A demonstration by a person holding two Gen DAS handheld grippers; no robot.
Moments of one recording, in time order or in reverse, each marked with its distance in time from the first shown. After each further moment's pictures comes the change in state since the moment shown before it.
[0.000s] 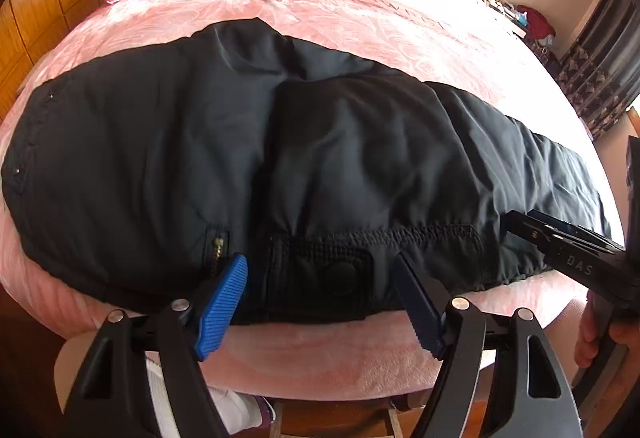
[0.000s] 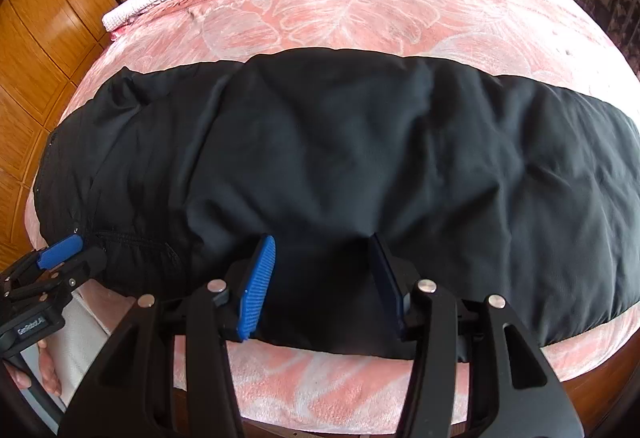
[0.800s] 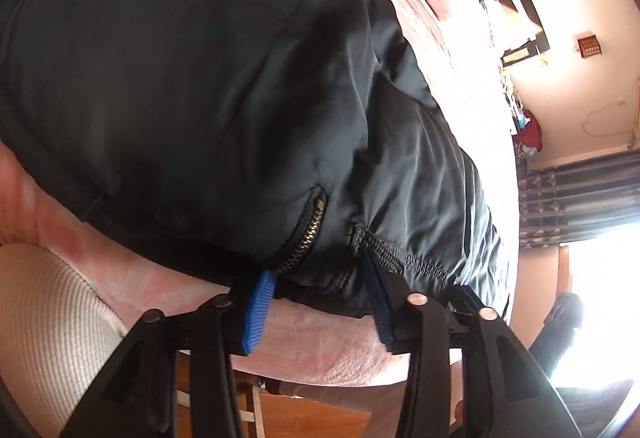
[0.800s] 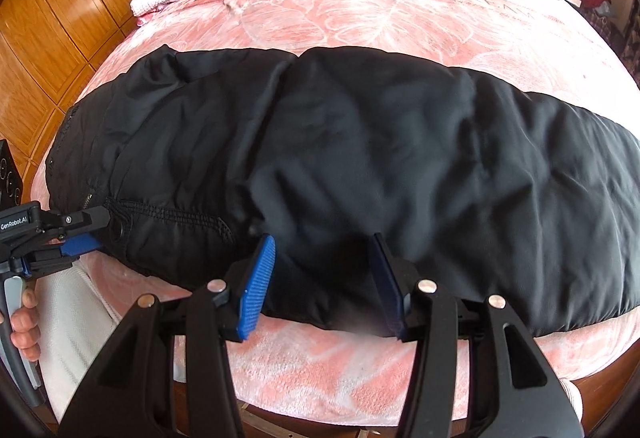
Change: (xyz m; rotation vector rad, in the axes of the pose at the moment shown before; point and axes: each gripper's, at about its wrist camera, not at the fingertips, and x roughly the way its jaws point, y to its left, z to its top) left arm 0.026 0.096 -0.010 -0.522 0.102 -0.336; right arm -0.002 0.028 -0.014 -0.076 -0.022 0.033
